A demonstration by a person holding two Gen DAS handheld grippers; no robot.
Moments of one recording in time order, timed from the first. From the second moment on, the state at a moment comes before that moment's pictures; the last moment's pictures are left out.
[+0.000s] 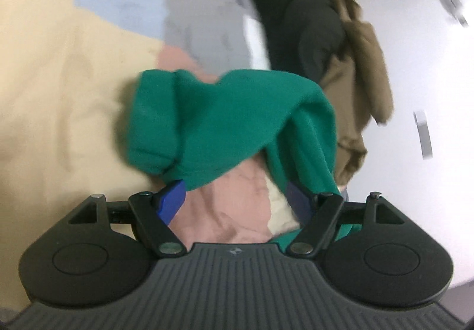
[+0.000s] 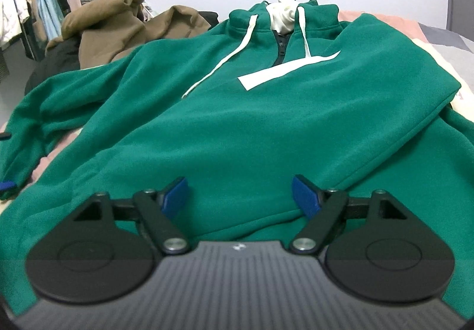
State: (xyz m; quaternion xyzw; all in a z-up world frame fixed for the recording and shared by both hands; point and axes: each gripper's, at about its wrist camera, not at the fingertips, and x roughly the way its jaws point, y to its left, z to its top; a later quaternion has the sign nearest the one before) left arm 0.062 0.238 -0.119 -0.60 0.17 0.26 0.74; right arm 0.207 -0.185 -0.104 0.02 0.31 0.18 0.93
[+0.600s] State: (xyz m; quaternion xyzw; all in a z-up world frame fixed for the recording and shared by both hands) left arm 0.061 0.269 -0.144 -0.65 0.13 0.35 0.67; right arm 0.206 -0.174 -0.108 -0.01 0.30 0.17 0.94
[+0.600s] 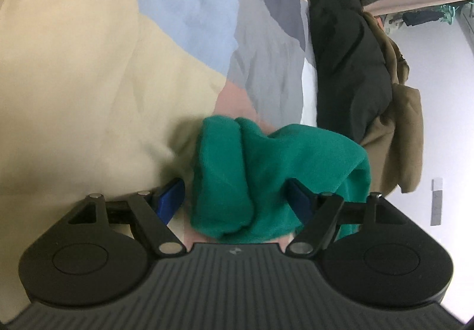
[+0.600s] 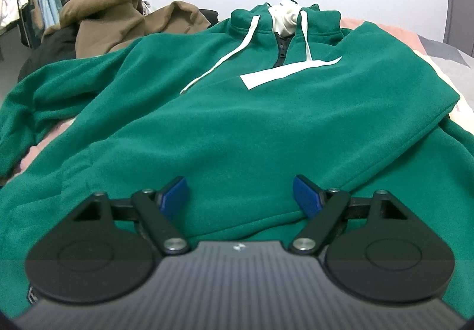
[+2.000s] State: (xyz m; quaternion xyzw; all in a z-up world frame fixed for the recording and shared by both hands) left arm 0.249 -0.118 -0.007 -0.05 0.23 -0.16 0.96; right arm 0.195 -0.336 -0.070 0.23 0.24 0.03 0.94
